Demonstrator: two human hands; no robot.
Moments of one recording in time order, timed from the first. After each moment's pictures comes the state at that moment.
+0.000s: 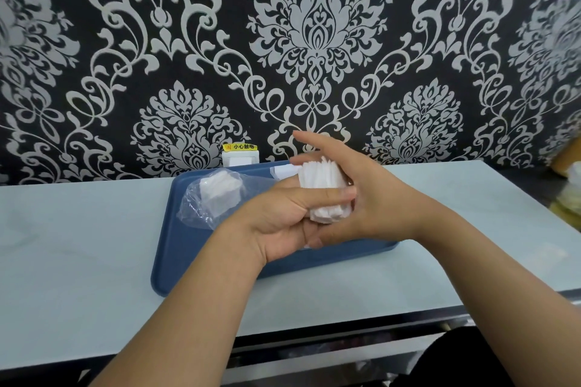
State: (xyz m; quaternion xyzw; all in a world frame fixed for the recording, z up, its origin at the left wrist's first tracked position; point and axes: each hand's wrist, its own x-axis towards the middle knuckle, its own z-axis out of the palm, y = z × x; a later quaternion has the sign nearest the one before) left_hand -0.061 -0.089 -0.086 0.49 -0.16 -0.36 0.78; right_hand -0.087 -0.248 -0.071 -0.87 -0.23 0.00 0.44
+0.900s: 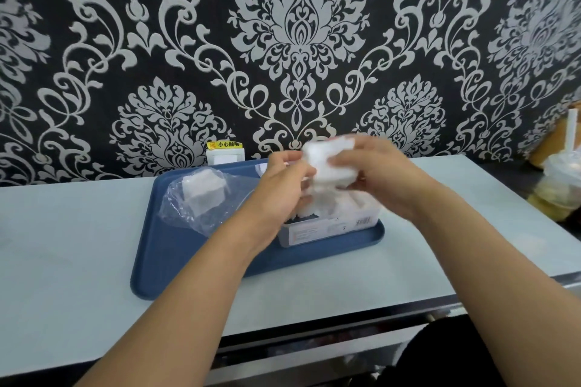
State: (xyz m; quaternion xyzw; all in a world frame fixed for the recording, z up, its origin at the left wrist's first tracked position) left_hand -0.049 -0.109 -0.091 0.68 -0.07 -0.16 0.71; right_hand -0.063 -0.278 -0.071 -0.74 0.03 -0.01 0.67
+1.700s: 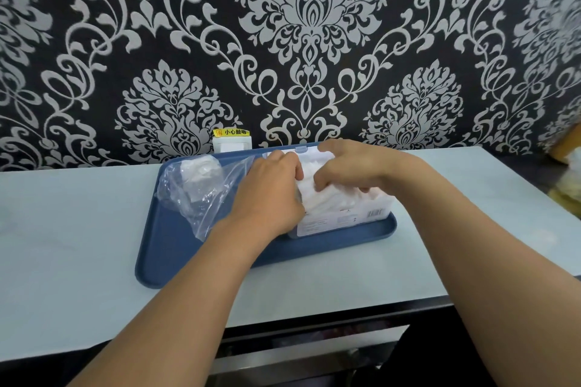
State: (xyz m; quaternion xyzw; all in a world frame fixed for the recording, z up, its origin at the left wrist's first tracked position) left_hand -0.030 -0.091 -0.120 0.95 -0.21 0.07 0.23; right_hand -0.039 -0.243 -0.065 -0.94 0.07 0.14 0.29
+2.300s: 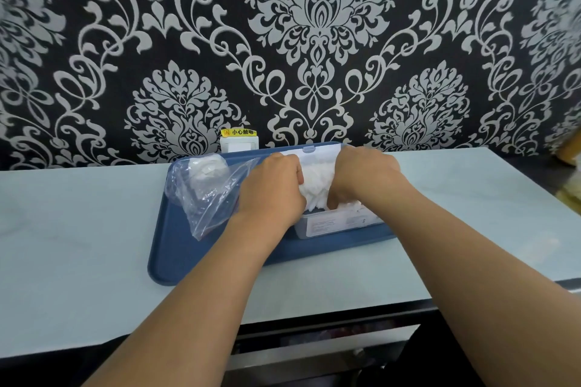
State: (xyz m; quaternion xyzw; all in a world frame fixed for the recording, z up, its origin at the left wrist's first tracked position) left_hand -0.027 -0.087 -0.120 0.96 -0.16 0.08 0.23; right_hand -0.029 -0.224 -0.085 -0.98 0.16 0.07 -0.01
